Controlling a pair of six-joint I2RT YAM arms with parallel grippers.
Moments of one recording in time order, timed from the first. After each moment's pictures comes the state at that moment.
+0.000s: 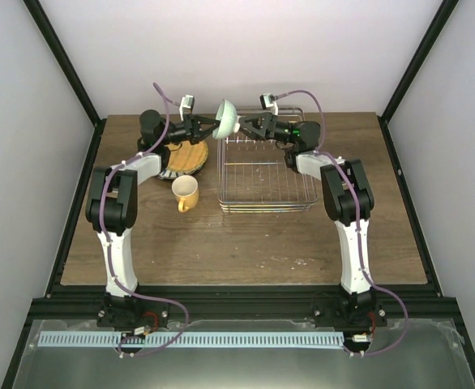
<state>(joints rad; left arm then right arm) -0.16 2.09 1.42 0.94 1.18 -1.39 0.31 2.27 1.59 1.43 -1.15 1.59</state>
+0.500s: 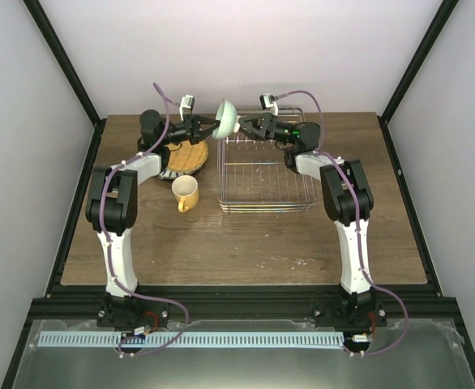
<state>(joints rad) -0.16 2.09 1.42 0.94 1.18 -1.39 0.31 2.27 1.58 1.46 -1.14 1.61</state>
